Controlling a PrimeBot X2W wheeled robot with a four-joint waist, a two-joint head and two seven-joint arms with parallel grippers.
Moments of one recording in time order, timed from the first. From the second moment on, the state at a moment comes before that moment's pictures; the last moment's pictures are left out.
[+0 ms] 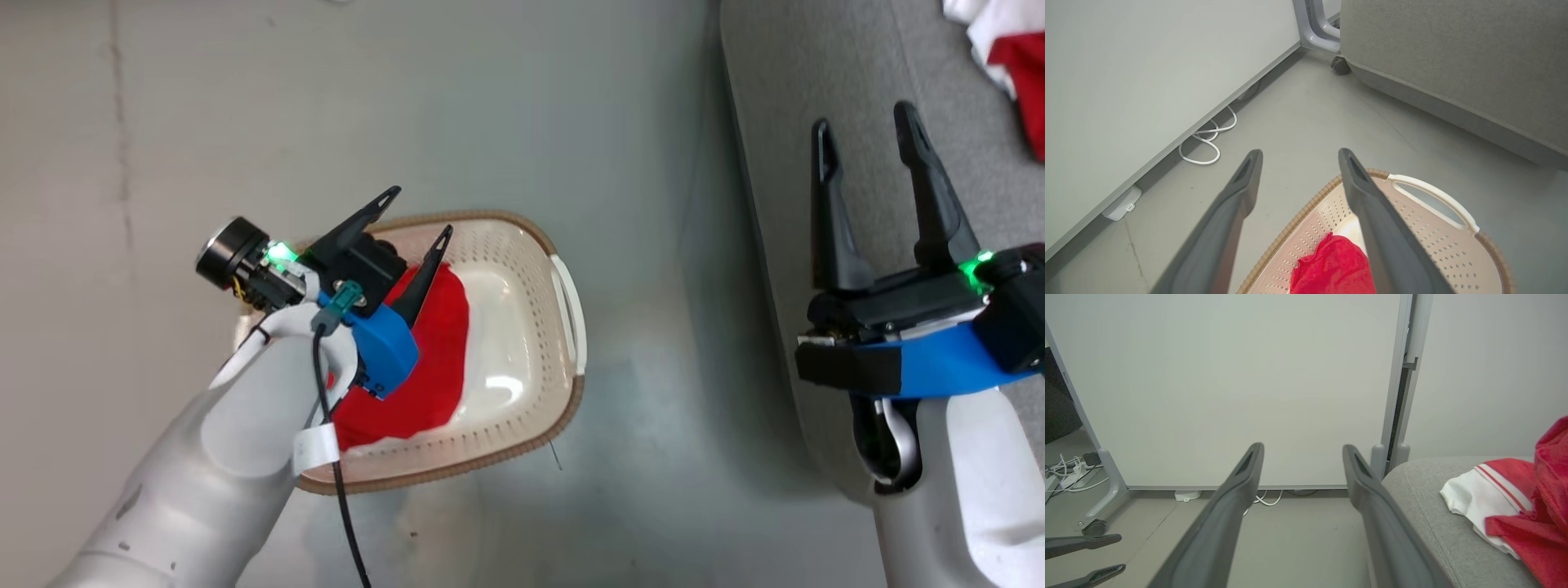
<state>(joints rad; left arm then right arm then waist) -0.79 0.25 -0.74 0.80 -0.21 -0.13 -0.26 -0.40 -0.05 0.02 0.00 0.10 0.13 -0.26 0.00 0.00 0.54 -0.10</state>
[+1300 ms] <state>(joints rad) -1.18 0.33 -1.28 1.25 -0.33 -0.13 0.08 -0.54 -0.05 0.06 -0.23 0.15 0.13 -0.26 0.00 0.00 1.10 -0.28</state>
